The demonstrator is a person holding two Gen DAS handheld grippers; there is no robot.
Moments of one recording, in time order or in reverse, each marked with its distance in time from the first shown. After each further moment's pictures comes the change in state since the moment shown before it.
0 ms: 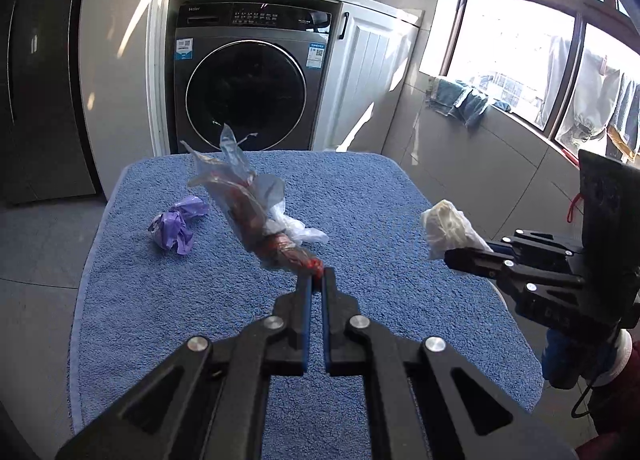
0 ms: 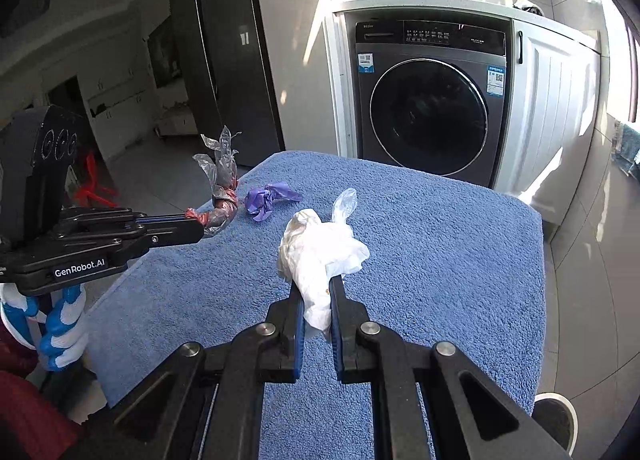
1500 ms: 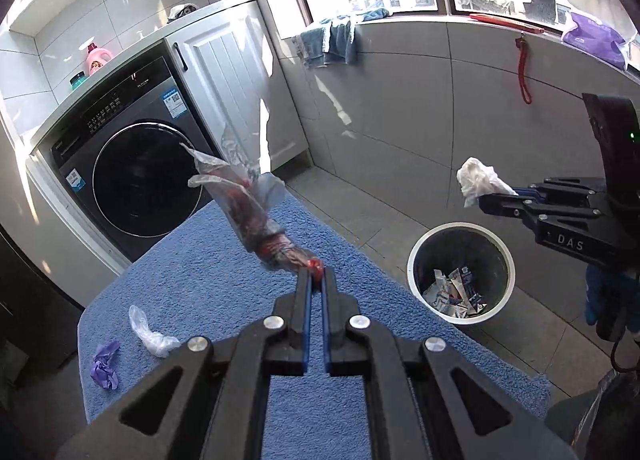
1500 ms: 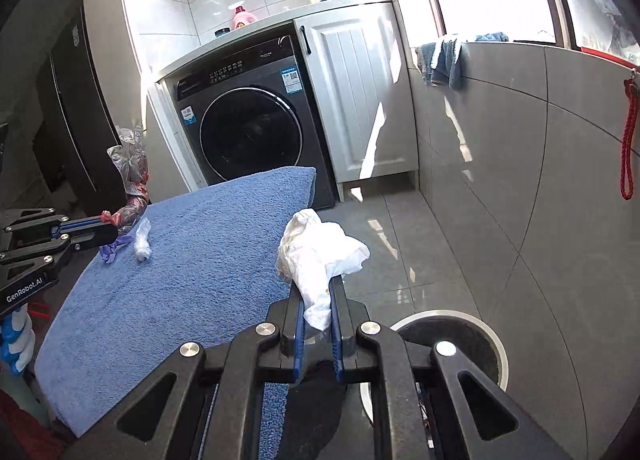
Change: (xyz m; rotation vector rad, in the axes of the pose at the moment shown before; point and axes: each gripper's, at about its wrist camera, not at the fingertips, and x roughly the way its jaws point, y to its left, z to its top) left arm 0.106 -0.275 0.026 0.576 0.073 0.011; right arm -0.148 -0.199 -0.136 0.421 -0.136 -0.343
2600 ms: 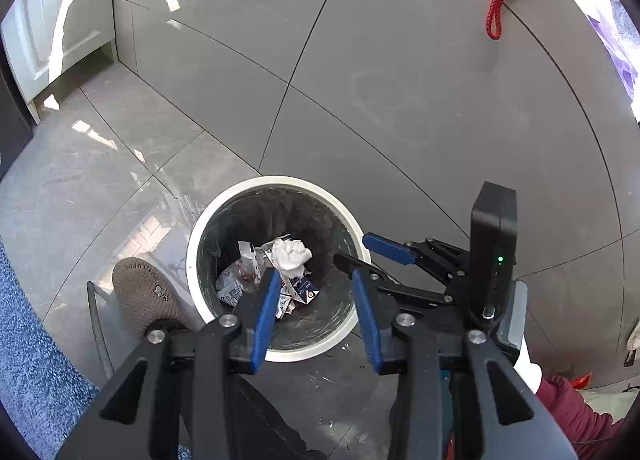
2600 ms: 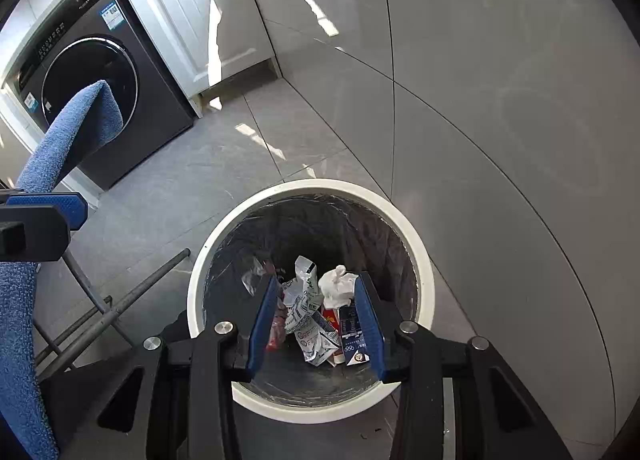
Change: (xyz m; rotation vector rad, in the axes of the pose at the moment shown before) left arm 0.221 -0.132 0.052 -0.087 0.377 -0.698; right arm 0.100 -0.157 -0.093 0.305 0.318 -0.325
